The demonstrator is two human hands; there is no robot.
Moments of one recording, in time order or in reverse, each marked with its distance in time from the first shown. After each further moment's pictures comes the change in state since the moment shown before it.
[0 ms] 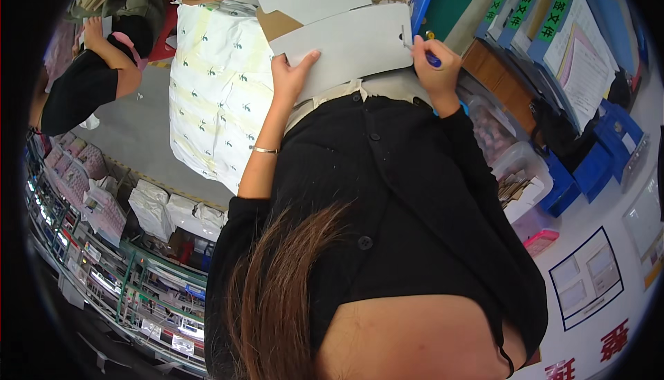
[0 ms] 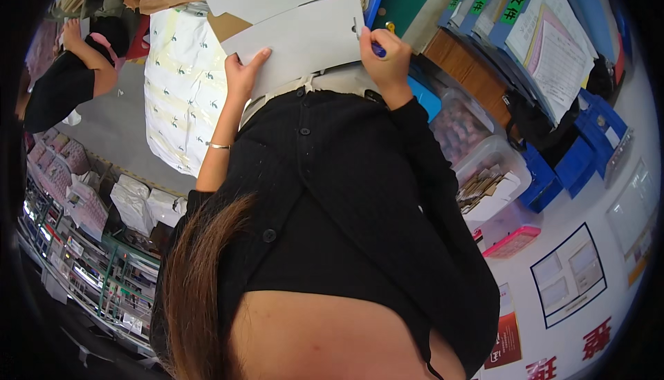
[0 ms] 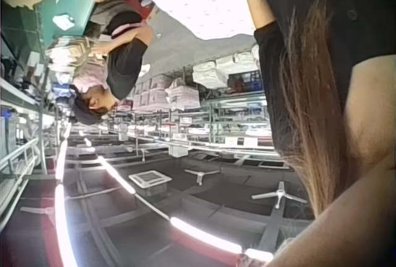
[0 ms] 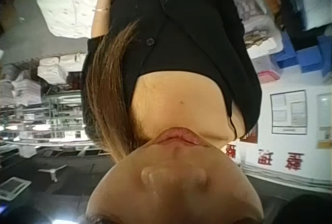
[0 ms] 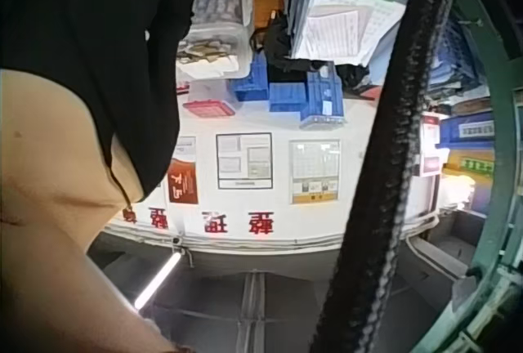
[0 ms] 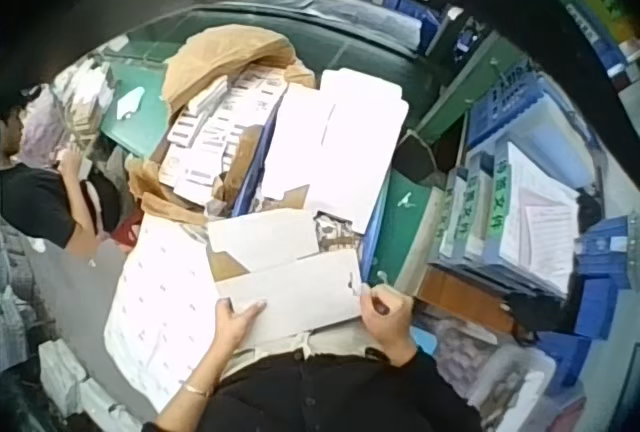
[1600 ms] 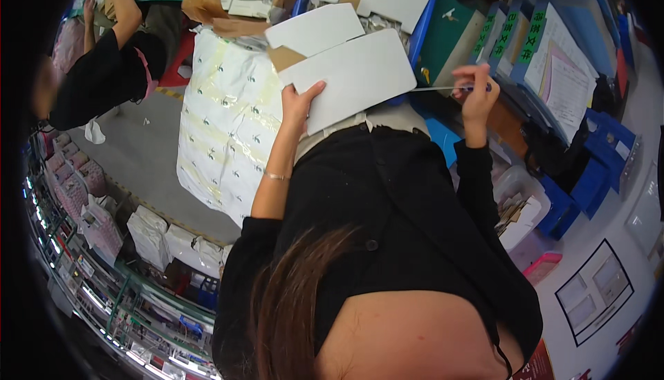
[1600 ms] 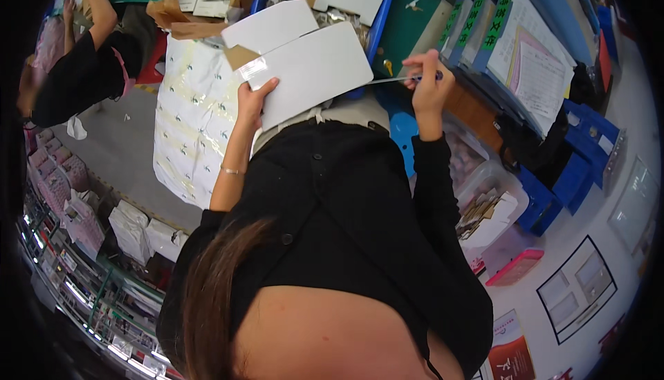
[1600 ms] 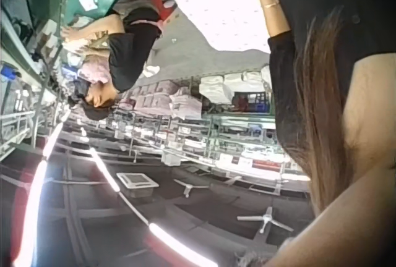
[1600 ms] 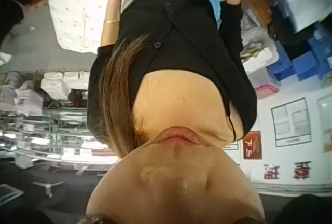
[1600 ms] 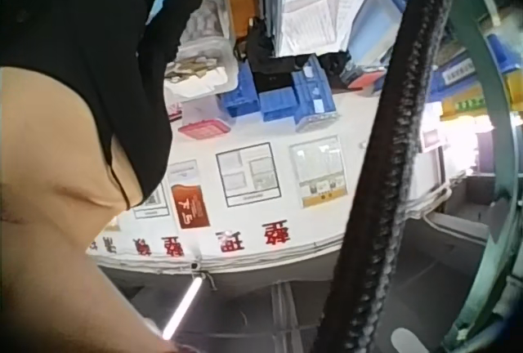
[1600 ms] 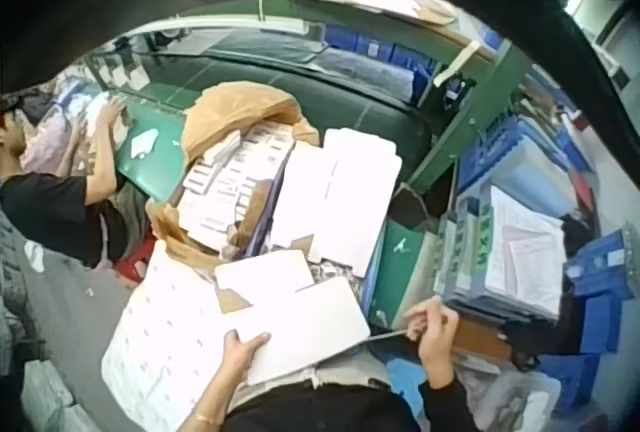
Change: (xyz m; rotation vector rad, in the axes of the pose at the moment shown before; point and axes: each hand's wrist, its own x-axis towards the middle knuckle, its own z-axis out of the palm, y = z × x) left_hand -0.005 0.032 -0.017 -0.344 0.049 -0.192; right_hand 0.032 -0.032 -0.062 0.153 0.087 0.234
